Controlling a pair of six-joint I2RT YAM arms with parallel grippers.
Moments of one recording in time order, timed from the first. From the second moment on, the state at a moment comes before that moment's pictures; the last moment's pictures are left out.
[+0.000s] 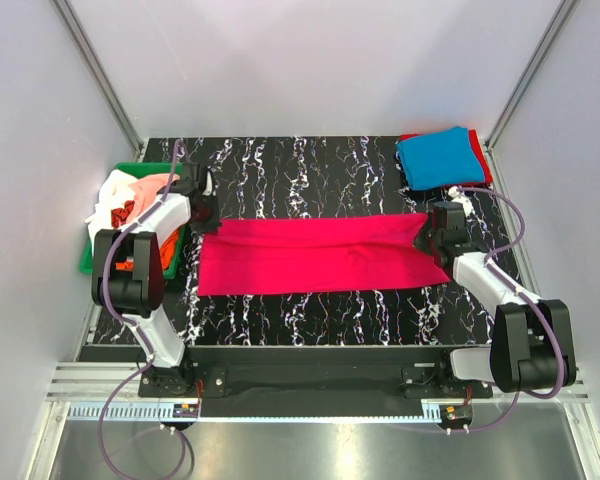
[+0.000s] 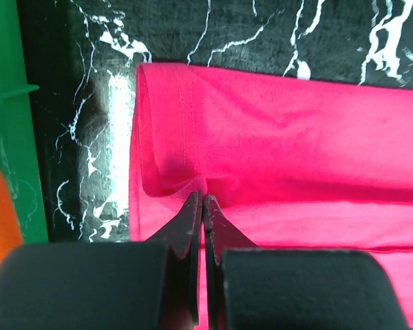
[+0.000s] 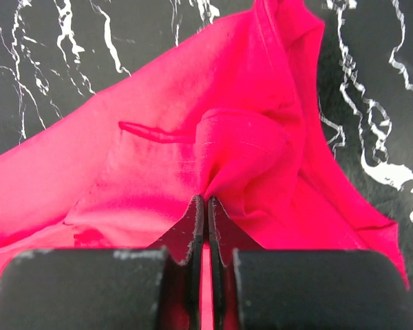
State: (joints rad) left arm -0.07 1.77 1.23 -0.55 0.04 -0.22; right arm 0.09 1.31 0.69 -0.07 0.12 0.52
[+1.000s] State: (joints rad) left arm -0.13 1.72 1.23 -0.72 -0.11 -0.21; right arm 0.09 1.22 0.69 -0.33 0.06 0.64
